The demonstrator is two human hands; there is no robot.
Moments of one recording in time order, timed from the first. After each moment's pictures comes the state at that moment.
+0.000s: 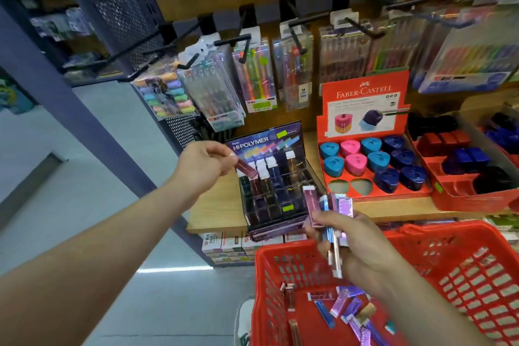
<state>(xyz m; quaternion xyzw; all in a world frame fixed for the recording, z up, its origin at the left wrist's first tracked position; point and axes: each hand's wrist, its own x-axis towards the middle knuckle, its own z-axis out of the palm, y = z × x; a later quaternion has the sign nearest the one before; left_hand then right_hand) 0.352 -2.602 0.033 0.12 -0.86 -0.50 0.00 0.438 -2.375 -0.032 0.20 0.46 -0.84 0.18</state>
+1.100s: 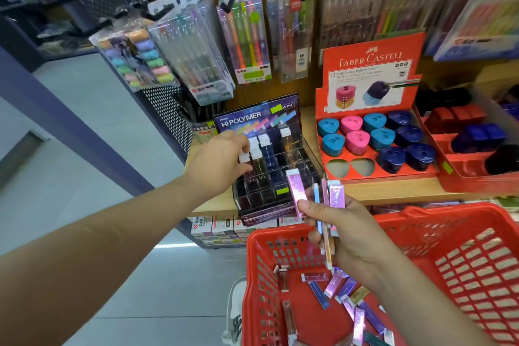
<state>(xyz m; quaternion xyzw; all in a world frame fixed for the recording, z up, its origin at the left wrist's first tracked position) 0.324 -2.589 -0.027 -0.14 -0.99 -0.03 0.03 0.429 -2.382 -0.053 0.17 0.52 -0.82 0.19</state>
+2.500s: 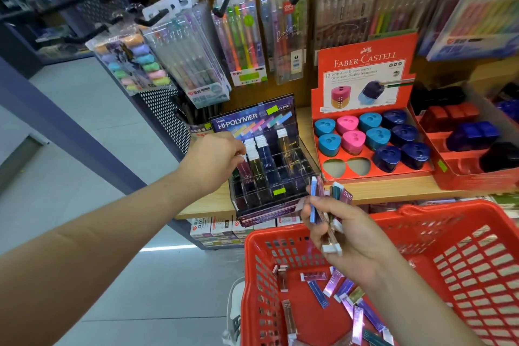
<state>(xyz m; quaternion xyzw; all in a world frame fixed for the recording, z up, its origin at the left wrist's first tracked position) 0.321 -2.596 -0.021 -0.20 -0.98 0.01 0.04 0.430 -2.375 -0.058 0.24 0.28 -0.90 0.23</state>
